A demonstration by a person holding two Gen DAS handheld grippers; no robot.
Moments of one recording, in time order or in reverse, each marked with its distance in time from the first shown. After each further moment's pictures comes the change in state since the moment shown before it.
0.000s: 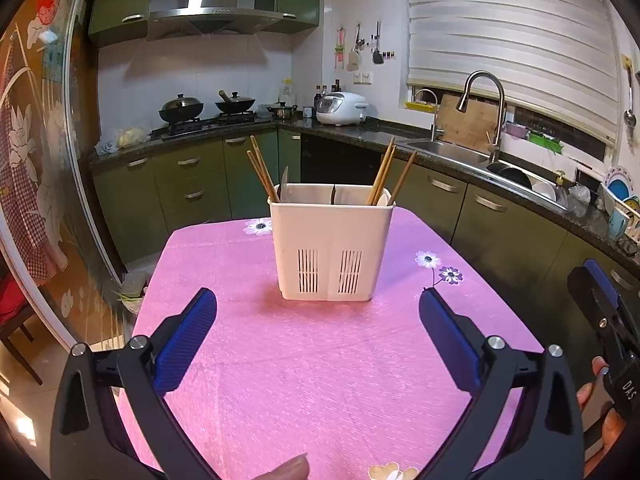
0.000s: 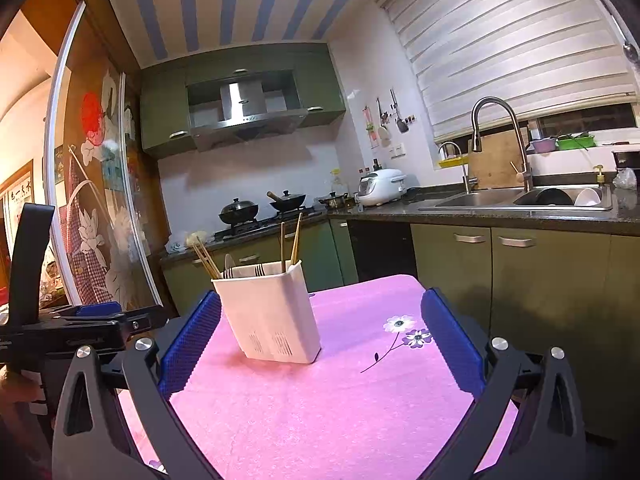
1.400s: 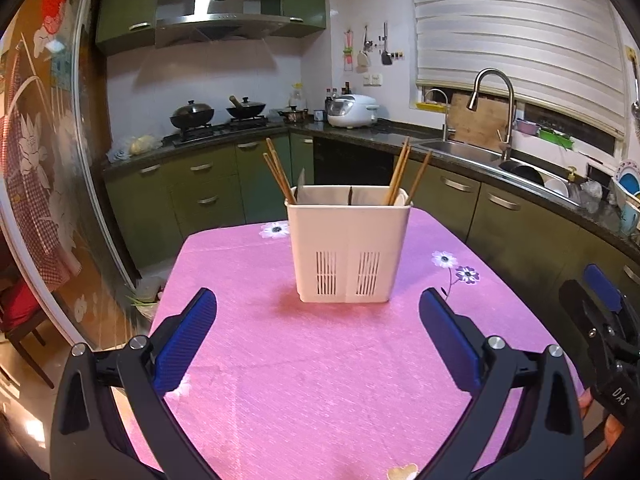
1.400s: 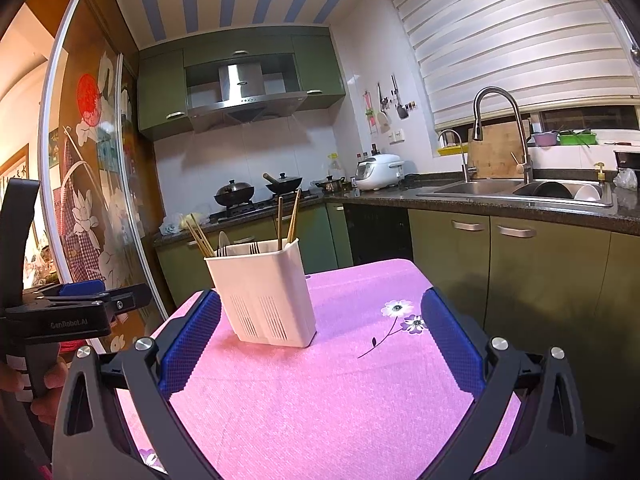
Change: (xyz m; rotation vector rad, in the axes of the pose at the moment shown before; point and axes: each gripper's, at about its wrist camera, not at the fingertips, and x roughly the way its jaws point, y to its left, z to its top) left arm 0.003 0.003 -0.006 0.021 -0.015 0.062; right arm 0.023 0.001 -0.012 -0.021 0.061 -0.016
